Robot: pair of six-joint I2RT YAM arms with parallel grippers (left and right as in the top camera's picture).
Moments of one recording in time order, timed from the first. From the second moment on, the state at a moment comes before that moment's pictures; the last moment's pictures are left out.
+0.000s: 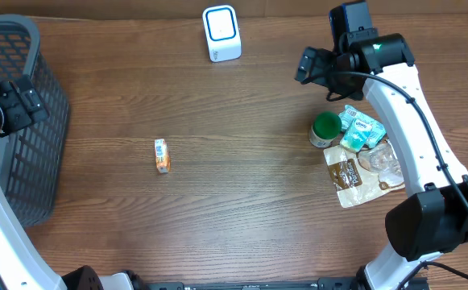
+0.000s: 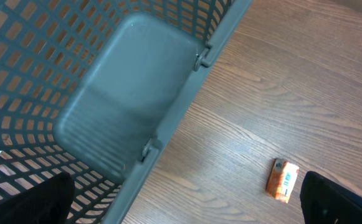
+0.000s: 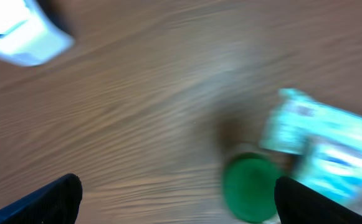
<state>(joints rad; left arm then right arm) 0.41 1.52 2.10 -1.54 -0.10 -0.07 0.21 1.85 1.81 -1.06 -0.05 0.51</state>
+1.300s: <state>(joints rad) 0.41 1.52 2.10 -1.54 -0.10 -0.07 0.87 2.22 1.71 -0.51 -0.30 0.74</state>
